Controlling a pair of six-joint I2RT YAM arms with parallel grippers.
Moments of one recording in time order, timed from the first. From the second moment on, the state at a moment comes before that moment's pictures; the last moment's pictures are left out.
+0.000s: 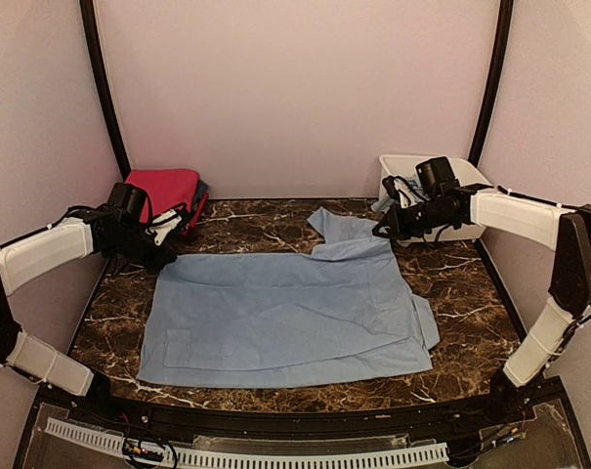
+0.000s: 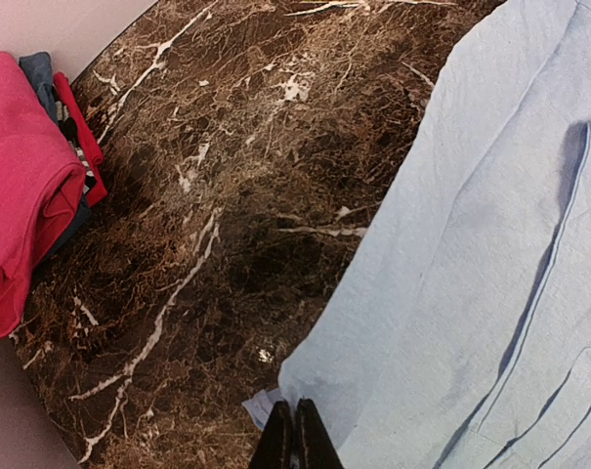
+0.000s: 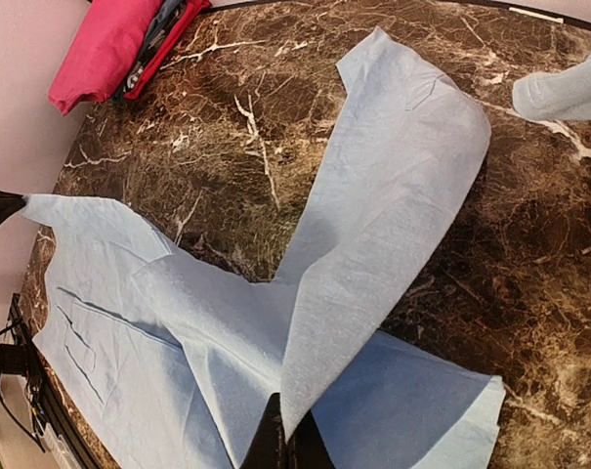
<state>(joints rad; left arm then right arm) -0.24 1.36 0.99 -0.56 0.14 0.49 0.37 1.65 1.27 -0.43 -0.48 0.21</state>
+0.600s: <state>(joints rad) -0.37 1.21 0.87 -0.75 -0.05 0.54 0.41 1.37 0.98 -0.45 -0.45 0.24</state>
